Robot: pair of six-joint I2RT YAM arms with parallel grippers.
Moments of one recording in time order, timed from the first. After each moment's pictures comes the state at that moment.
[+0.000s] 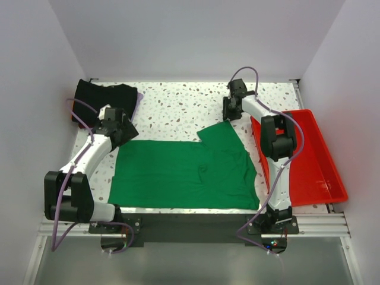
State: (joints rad) left arm -0.08 1.37 0.91 -0.49 -0.25 -0.64; right arm 0.25 2.26 1.79 -0.58 0.01 0.25
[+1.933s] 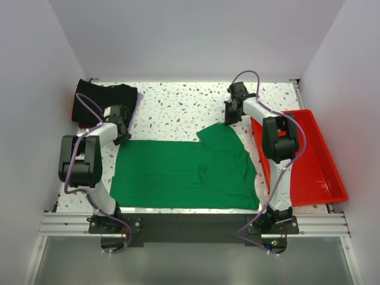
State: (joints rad) left arm -0.01 1.75 1.00 -0.31 -0.33 -0.53; right arm 0.25 2.20 1.70 -0.59 -0.05 0.28
